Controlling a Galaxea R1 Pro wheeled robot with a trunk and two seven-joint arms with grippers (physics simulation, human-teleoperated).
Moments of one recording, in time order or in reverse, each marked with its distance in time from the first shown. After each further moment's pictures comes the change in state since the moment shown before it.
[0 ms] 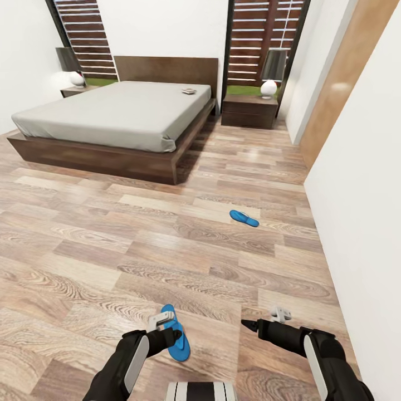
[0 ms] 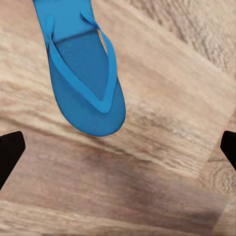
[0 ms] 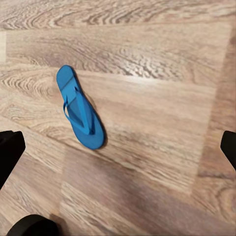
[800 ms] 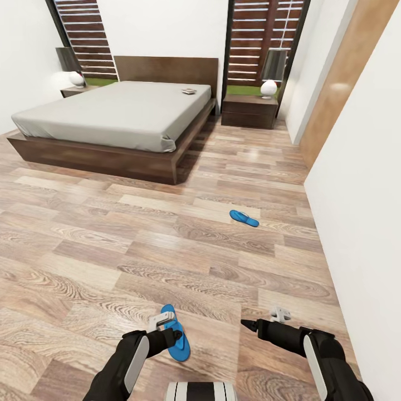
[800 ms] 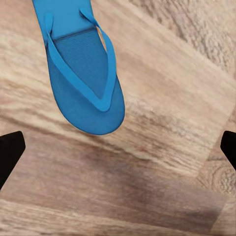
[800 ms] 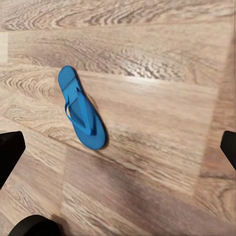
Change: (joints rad) left arm 0.000 0.000 0.001 0.005 0.004 -0.001 -0.002; right arm 0.000 0.003 -0.002 -0.001 -0.002 0.000 0.002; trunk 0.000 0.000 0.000
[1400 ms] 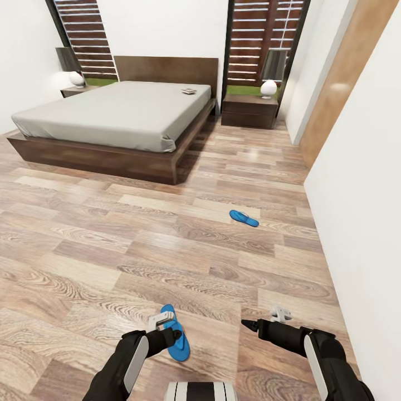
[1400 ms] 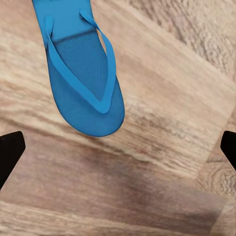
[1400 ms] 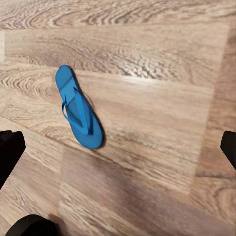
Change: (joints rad) left arm 0.000 0.002 0.004 0.000 -0.001 -0.006 -0.005; right arm 0.000 -0.003 0.001 -0.001 0.006 0.000 -0.002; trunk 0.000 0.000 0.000
